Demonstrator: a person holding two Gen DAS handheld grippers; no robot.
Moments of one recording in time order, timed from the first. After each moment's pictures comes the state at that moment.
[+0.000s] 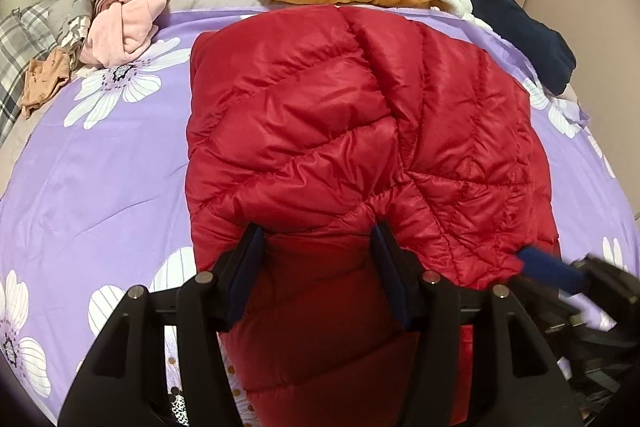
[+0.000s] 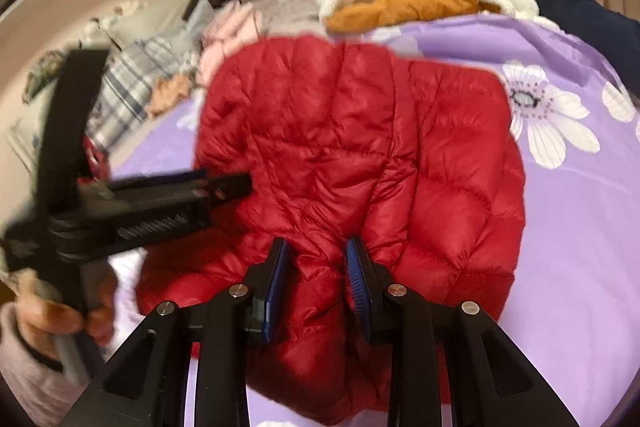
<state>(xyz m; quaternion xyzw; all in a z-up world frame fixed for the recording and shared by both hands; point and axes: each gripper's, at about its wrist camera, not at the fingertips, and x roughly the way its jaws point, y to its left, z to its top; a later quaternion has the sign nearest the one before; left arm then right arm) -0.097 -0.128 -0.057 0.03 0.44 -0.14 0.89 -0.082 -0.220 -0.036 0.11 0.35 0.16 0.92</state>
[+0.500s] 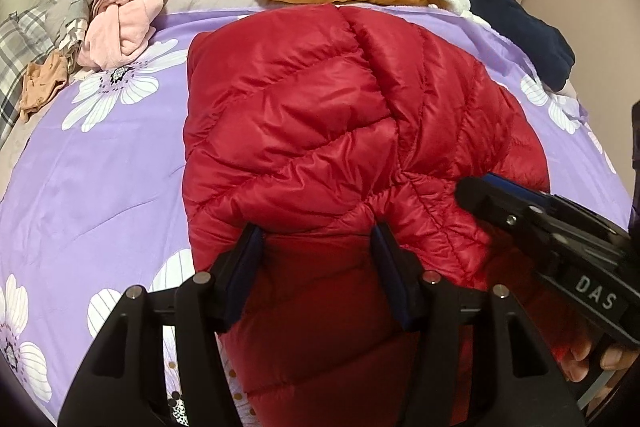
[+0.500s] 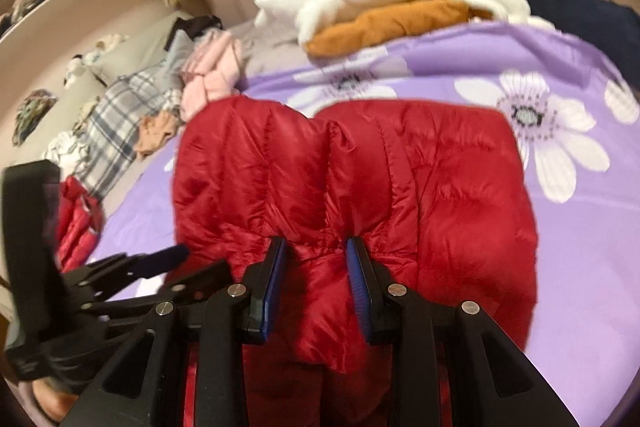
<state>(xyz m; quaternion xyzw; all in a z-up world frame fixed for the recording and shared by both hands) -0.096 -0.131 -0.060 0.04 0.44 -0.14 0.89 -0.030 -0.221 -0.036 0.15 0.35 0.13 0.92</state>
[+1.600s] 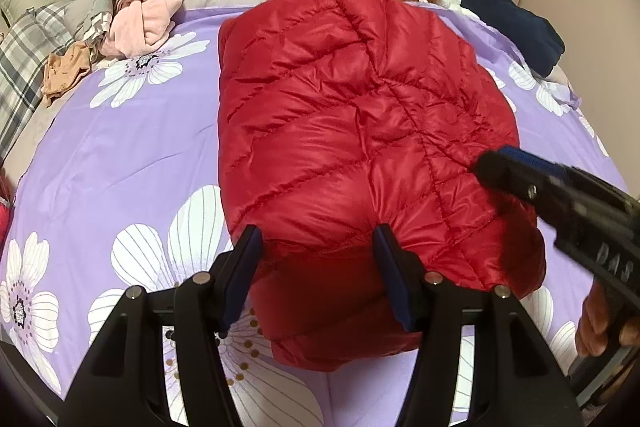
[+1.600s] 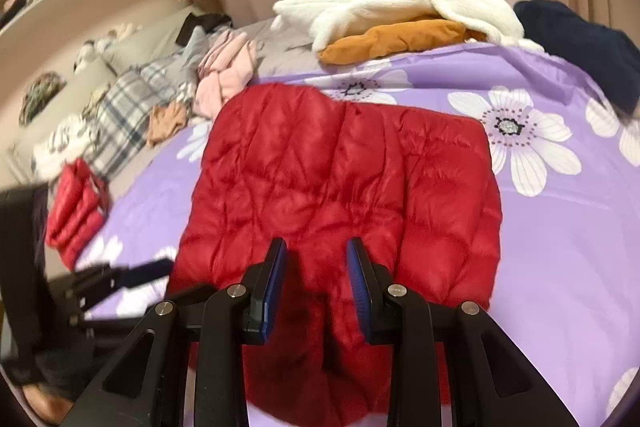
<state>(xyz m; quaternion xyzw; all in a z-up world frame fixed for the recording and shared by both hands) -0.158 -0.122 -0.049 0.04 0.44 -0.12 0.89 -0.084 -0.219 -0.017 0.10 0.33 0.14 0.93</state>
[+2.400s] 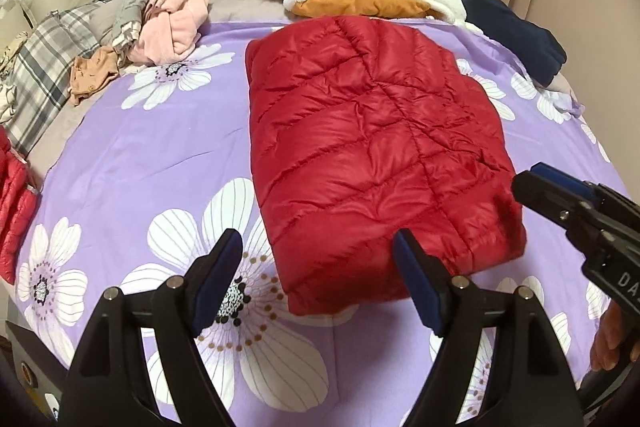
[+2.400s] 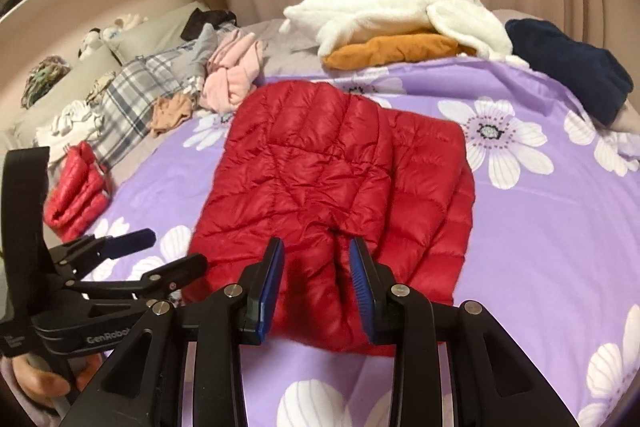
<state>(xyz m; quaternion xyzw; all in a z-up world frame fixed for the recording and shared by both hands) -0.203 -0.113 -0.020 0.04 0.42 -0.09 0.90 -0.129 -0.218 0.006 0.09 0.33 0.12 0.93</state>
